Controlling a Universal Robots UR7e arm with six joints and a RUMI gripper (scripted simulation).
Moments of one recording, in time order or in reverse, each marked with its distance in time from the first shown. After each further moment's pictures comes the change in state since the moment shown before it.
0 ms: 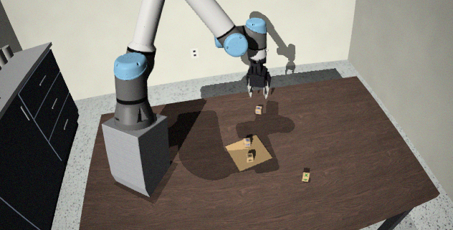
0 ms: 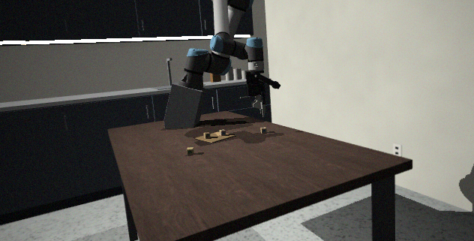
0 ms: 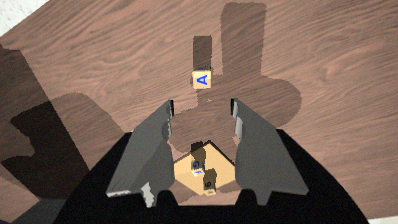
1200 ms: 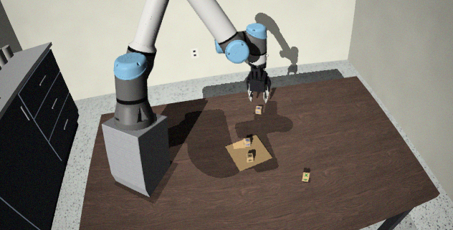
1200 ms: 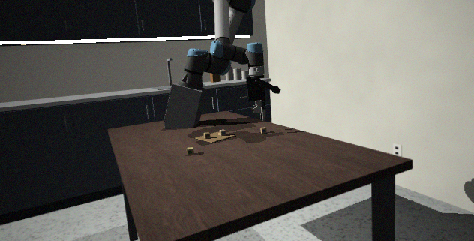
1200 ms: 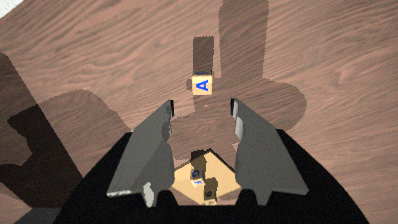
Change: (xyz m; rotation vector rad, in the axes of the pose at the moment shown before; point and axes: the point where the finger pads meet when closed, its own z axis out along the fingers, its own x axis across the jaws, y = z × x) arm 0.000 0.000 0.023 0.000 -0.001 -0.001
